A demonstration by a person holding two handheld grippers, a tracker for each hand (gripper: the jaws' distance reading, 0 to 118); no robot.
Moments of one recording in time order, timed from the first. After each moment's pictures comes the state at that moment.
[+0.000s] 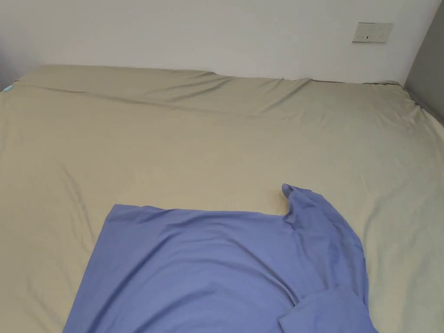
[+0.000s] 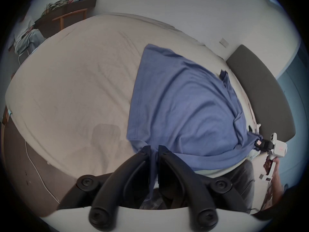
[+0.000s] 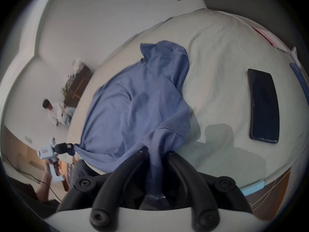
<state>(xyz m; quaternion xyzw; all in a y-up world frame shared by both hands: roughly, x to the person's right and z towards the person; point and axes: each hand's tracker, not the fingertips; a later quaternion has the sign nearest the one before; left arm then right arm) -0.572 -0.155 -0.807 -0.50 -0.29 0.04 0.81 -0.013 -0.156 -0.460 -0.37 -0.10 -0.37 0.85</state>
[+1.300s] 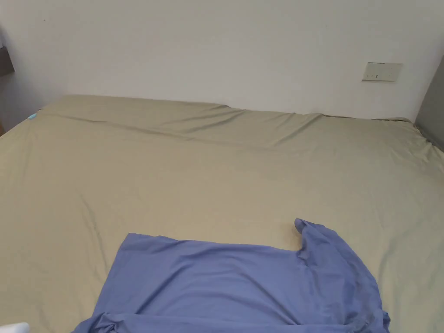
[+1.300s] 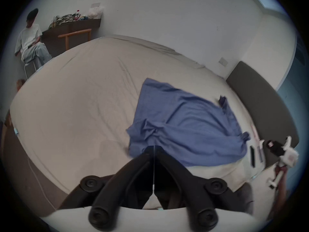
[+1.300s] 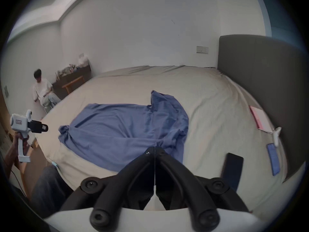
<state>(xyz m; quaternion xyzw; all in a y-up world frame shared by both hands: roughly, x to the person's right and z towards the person) -0.535 -0.121 -0.806 -0.43 -0.25 0.02 0.86 -0.066 -0.083 -0.495 -0.30 -0.19 -0.08 0.93</state>
